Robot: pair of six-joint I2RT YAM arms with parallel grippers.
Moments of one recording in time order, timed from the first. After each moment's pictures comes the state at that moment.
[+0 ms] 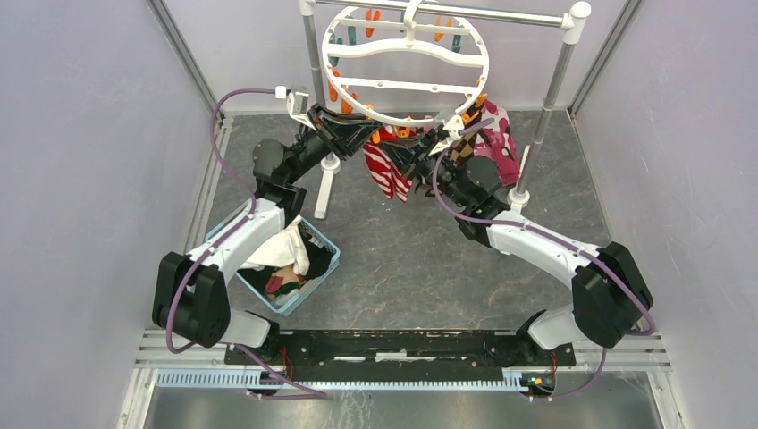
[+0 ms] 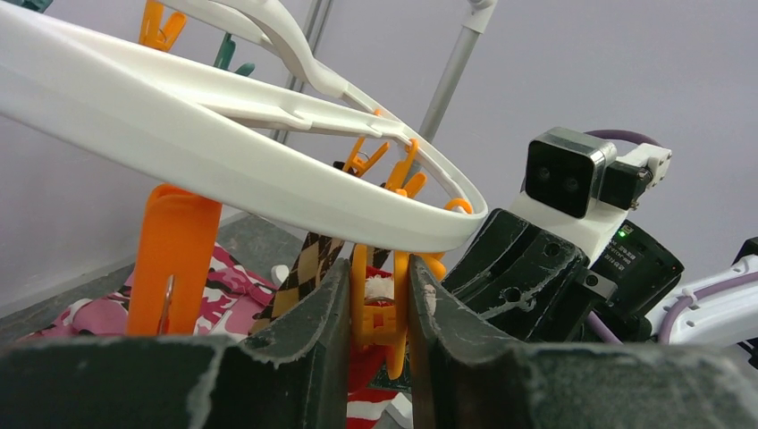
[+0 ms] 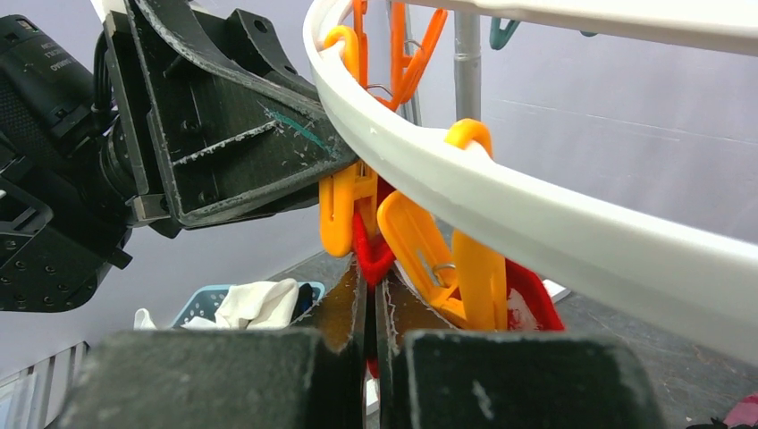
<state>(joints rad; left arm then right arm) -0.37 1.40 1.00 0.92 0.59 -0.72 0.66 1.44 0.95 0.85 -0.25 0.24</state>
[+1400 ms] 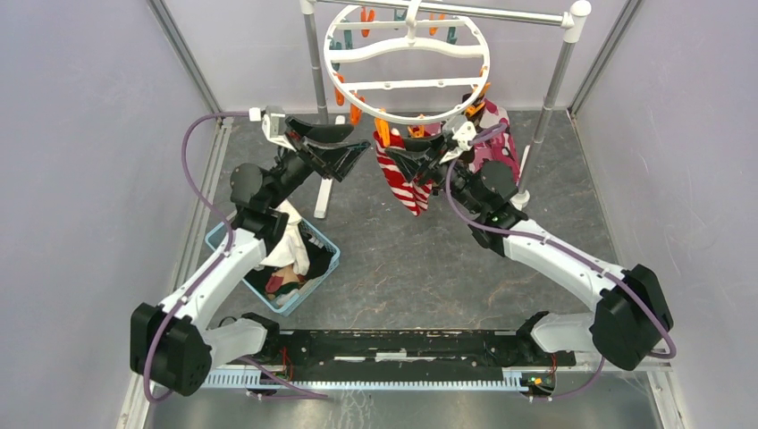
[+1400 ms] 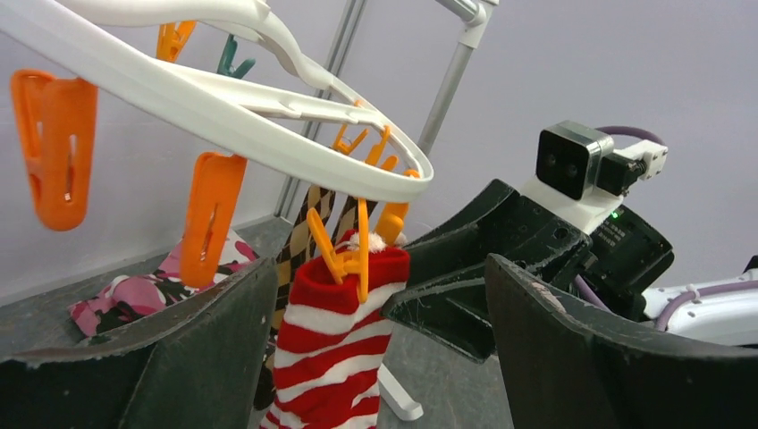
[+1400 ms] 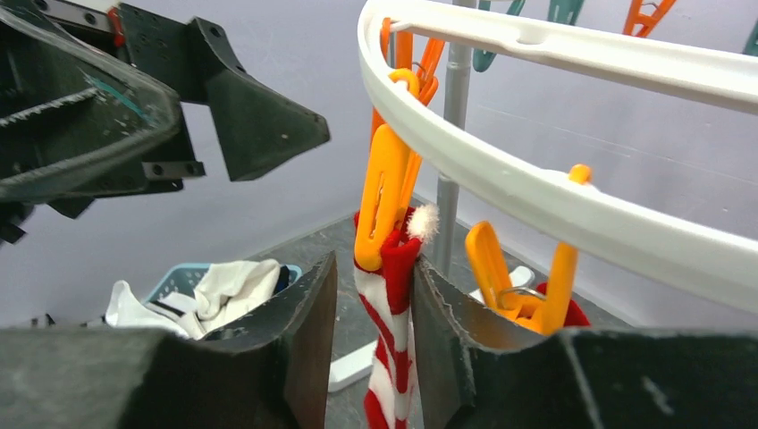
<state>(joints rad) -0.37 1.16 0.87 0.79 0.50 -0.67 0.66 1.31 0.91 0.74 -0.24 0.13</state>
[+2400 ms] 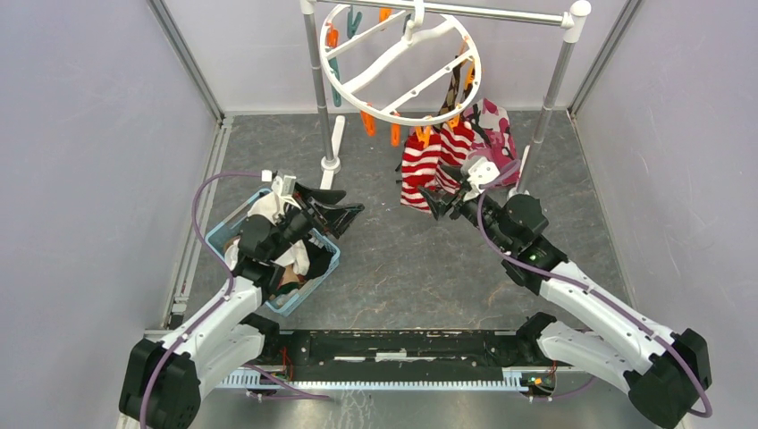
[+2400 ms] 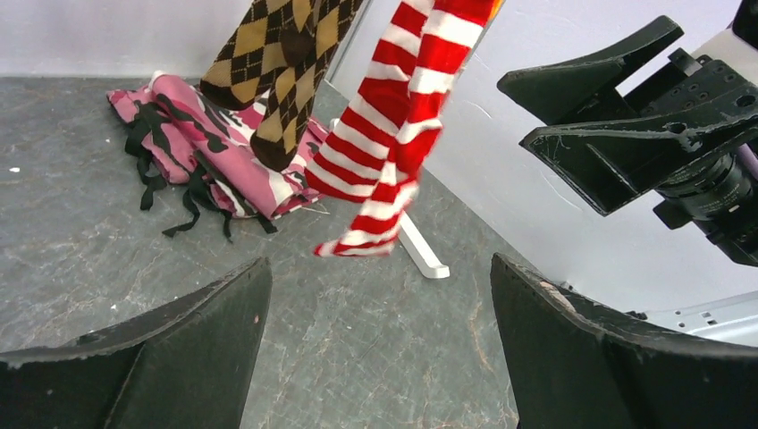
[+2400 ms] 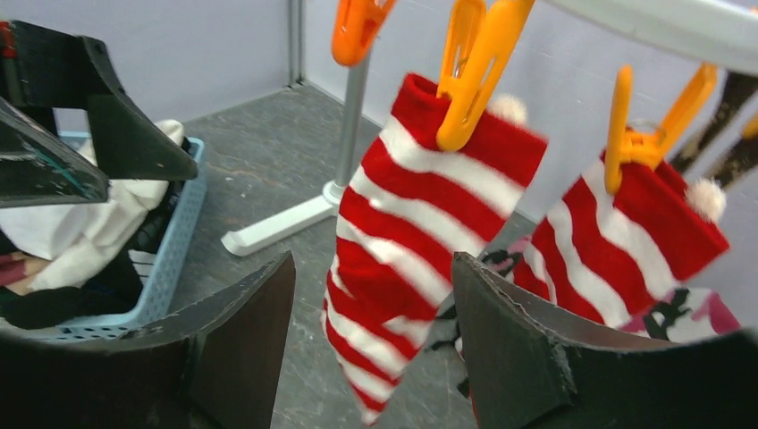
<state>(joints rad) -0.37 0.89 0.38 0.73 0.47 -0.60 0.66 0.94 0.69 0.39 -0.11 -0.13</state>
